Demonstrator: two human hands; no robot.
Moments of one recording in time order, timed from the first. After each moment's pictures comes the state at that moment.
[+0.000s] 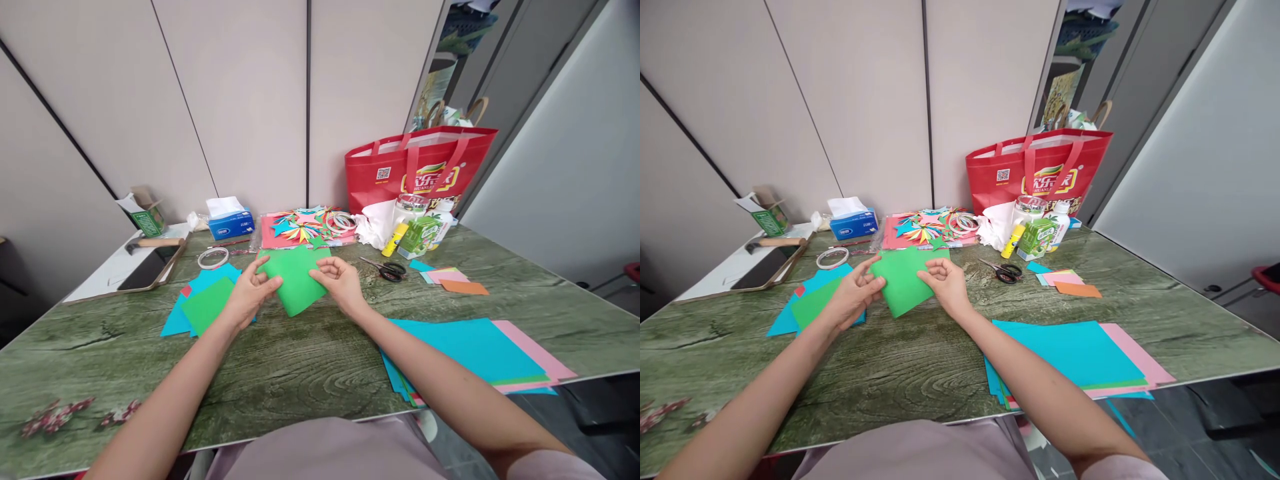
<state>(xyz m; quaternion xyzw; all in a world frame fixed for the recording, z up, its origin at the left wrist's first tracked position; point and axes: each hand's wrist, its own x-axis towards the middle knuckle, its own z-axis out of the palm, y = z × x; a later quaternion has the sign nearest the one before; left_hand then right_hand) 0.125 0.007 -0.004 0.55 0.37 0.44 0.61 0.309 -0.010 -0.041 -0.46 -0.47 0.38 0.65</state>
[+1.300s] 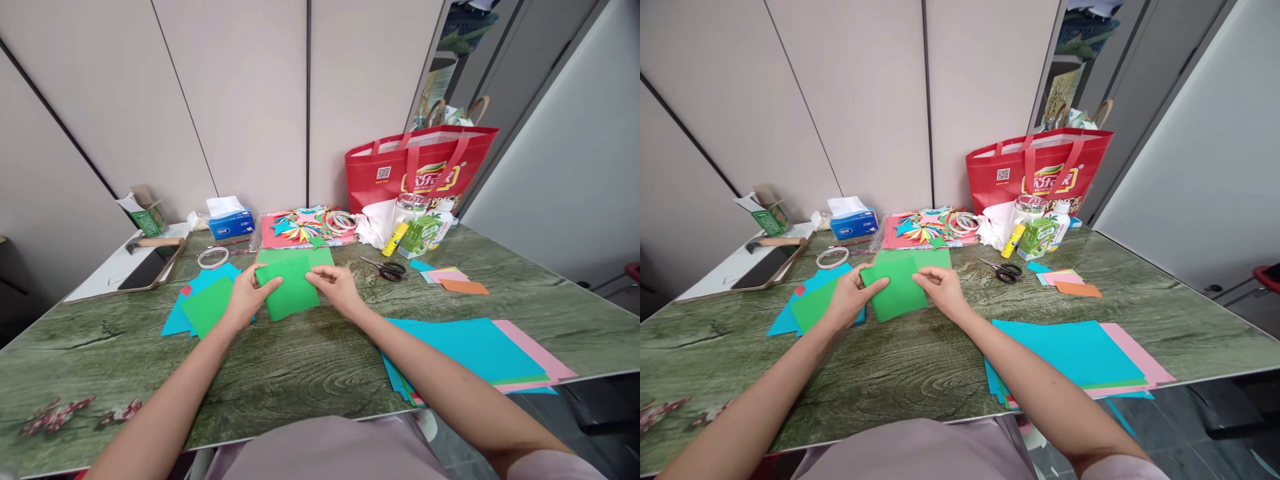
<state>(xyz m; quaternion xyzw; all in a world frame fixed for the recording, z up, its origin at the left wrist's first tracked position) 0.123 0.009 -0.007 0.66 0.42 0.45 0.44 0.304 -0.016 -0.040 -0.45 -0.52 0.39 0.61</state>
